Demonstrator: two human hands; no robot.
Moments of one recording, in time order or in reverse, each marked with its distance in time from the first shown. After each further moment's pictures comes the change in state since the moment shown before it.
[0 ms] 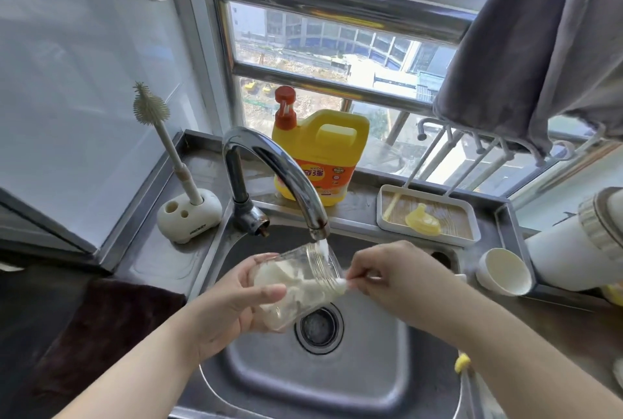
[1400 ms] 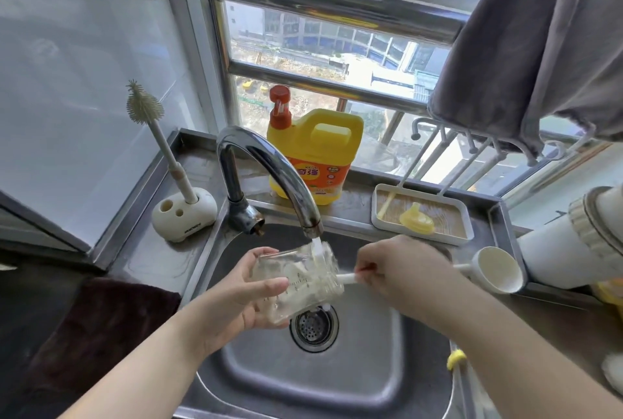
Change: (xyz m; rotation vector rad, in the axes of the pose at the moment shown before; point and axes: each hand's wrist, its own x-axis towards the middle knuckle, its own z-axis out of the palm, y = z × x) left_hand 0.003 -0.001 0.008 -0.003 0.023 -0.002; right_hand -0.001 0.006 -0.005 -0.222 -0.012 0.072
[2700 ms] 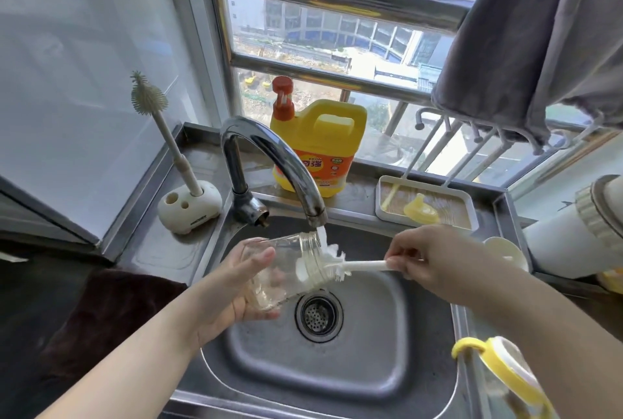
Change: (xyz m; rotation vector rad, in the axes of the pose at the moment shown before) left_hand -0.002 -0.001 -0.012 0.029 0.062 0.016; right_hand -0.014 0.024 -0.013 0.100 -0.054 0.049
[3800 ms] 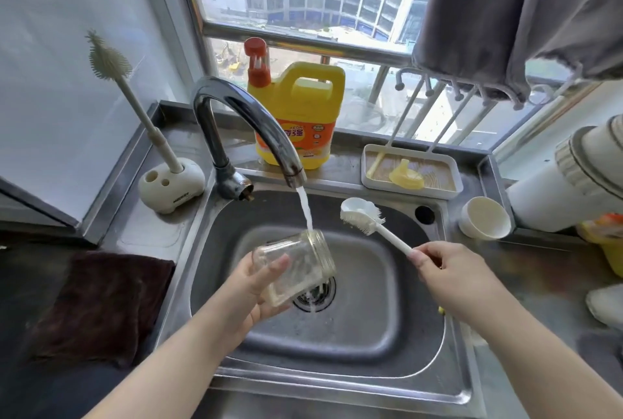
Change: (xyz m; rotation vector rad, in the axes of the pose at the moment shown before) left_hand -0.006 -0.052 0.035 0.044 0.177 -0.040; right_hand -0.045 0.032 0.072 0.478 0.164 0.523
